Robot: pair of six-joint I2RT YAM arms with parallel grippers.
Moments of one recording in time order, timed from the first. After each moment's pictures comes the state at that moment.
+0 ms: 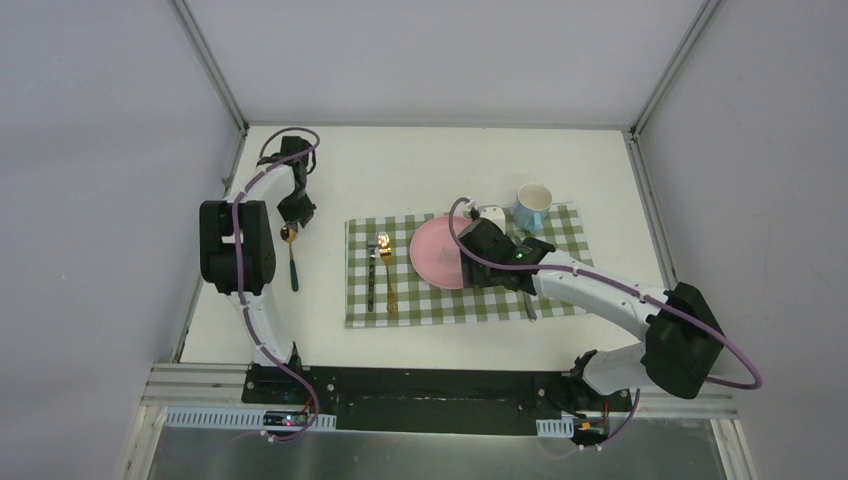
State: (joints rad) left arm 0.00 1.89 1.39 -0.67 -0.33 -0.55; right arm 0.89 1.38 0.95 -0.63 0.36 0.59
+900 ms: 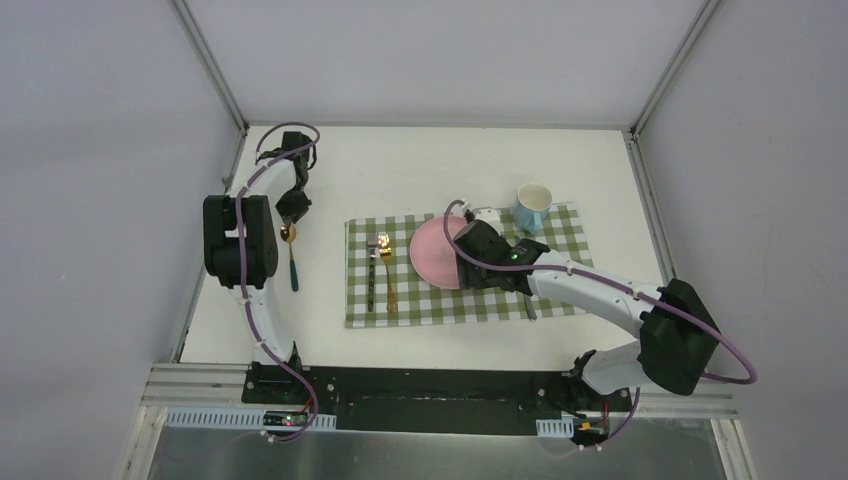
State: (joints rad) left arm 0.00 1.97 1.46 -0.70 -0.46 -0.55; right arm 0.90 1.41 0.95 -0.61 0.34 0.59
